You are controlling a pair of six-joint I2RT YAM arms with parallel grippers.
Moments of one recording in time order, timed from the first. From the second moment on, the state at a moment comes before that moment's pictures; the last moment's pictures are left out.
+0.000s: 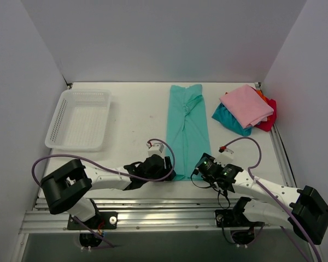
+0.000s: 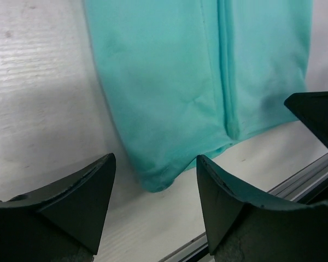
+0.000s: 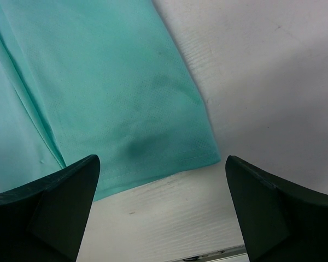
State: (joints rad) left arm -1.06 1.51 0.62 0.14 -0.22 -0.94; right arm 0.85 1.03 0.45 -0.60 0.55 1.28
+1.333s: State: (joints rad) left arm -0.86 1.57 0.47 0.55 -0.02 -0.92; right arm 0.52 1.03 0.42 -0.54 0.29 1.09
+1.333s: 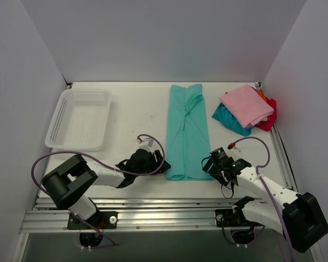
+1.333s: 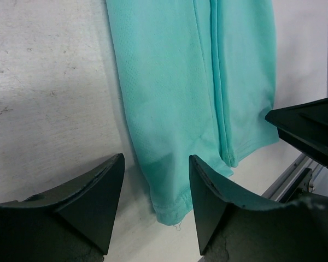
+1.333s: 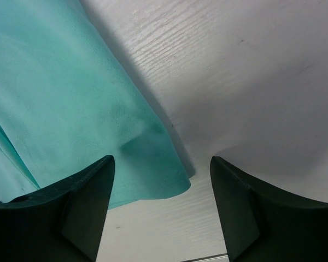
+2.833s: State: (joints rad) left arm -0.87 1.50 0.51 0.32 0.18 -0.92; right arm 0.51 1.07 0.43 -0.56 0.22 1.03
